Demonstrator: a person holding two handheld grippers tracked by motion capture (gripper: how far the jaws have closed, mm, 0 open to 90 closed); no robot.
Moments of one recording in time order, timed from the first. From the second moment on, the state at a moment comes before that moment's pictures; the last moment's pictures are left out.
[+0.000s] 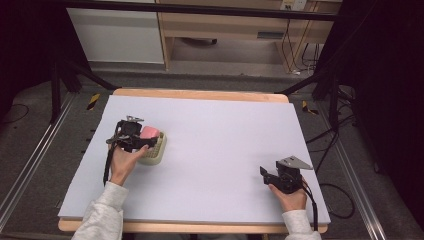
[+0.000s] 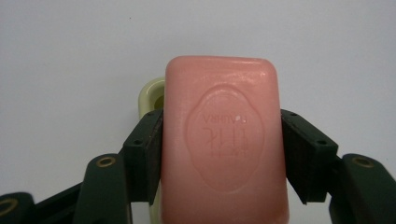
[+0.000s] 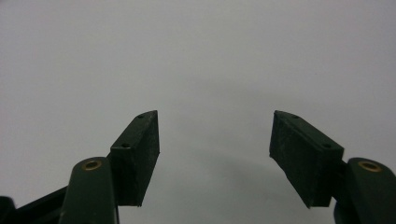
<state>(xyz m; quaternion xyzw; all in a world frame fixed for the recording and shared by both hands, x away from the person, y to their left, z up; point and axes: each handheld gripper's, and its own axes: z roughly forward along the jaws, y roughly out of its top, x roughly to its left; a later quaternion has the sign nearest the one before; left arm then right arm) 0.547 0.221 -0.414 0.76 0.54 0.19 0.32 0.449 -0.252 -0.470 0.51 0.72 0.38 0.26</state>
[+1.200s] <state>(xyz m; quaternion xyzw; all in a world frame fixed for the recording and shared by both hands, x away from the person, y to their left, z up) 0.556 0.214 -0.439 0.77 0.54 0.18 0.28 0.449 -0.251 -0.471 0.51 0.72 0.38 0.26</state>
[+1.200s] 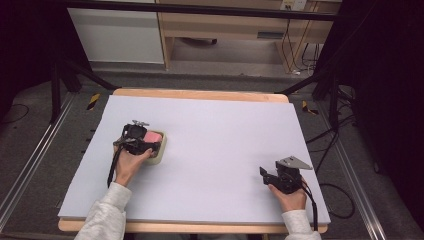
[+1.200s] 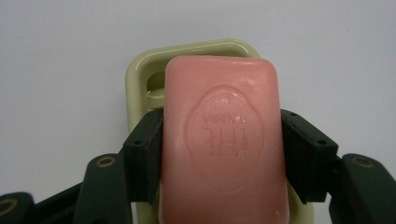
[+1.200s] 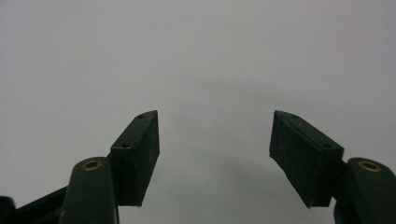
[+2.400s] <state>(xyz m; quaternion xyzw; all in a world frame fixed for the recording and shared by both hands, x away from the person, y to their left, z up) 0.547 0.216 -0.424 0.76 0.53 0.20 0.32 0.448 -0.251 -0.471 0.51 0.72 0.38 0.26</state>
